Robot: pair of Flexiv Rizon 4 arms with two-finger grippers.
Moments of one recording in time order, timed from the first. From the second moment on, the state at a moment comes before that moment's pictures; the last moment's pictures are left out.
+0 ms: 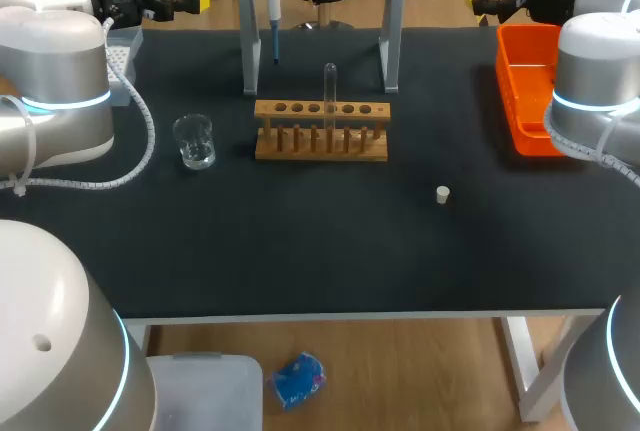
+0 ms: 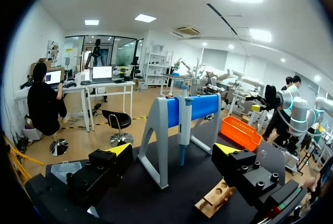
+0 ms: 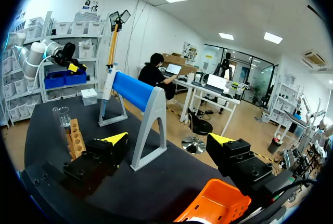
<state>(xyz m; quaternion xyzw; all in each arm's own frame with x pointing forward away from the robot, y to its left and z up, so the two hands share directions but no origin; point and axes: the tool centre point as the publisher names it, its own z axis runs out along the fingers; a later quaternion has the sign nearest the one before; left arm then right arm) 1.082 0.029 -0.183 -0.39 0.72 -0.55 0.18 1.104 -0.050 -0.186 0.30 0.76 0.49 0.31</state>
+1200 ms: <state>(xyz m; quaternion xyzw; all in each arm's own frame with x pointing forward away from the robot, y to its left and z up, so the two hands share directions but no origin) 1.082 0.029 -0.183 -0.39 0.72 -0.55 0.18 0.949 0.003 -0.191 0.02 0.78 0.60 0.17</state>
